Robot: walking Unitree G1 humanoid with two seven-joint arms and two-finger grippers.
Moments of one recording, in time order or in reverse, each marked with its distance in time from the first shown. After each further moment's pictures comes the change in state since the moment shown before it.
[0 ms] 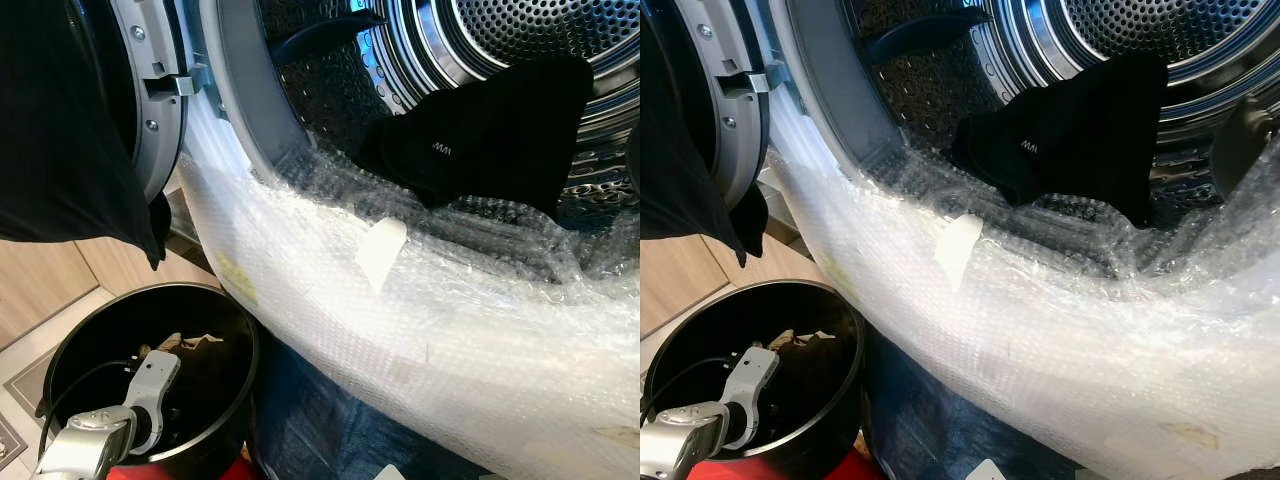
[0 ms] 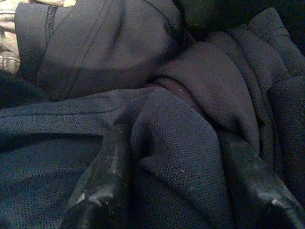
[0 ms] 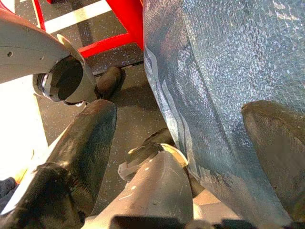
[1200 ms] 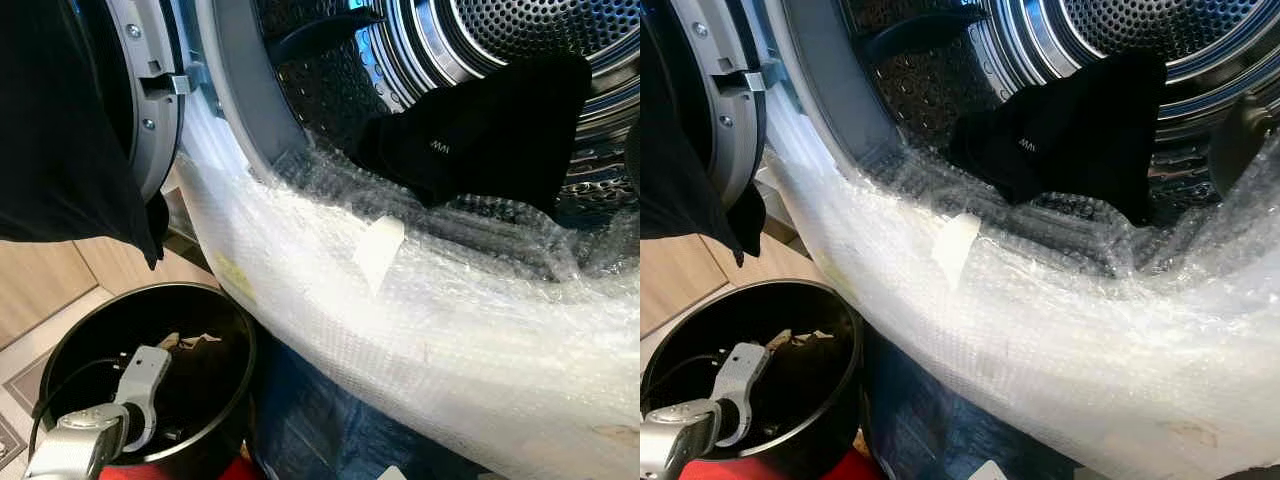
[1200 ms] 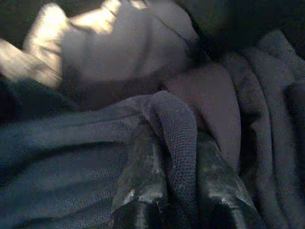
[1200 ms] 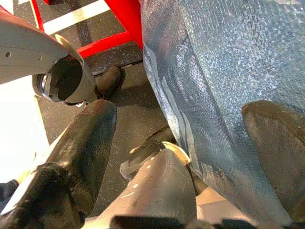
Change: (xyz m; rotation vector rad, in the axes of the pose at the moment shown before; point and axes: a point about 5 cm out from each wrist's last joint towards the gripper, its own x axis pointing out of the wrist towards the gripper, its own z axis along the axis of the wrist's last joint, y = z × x) left arm -0.014 0.012 0.013 -0.005 -0.059 0.082; right arm 0.000 0.001 -0.002 0.019 0.000 -0.007
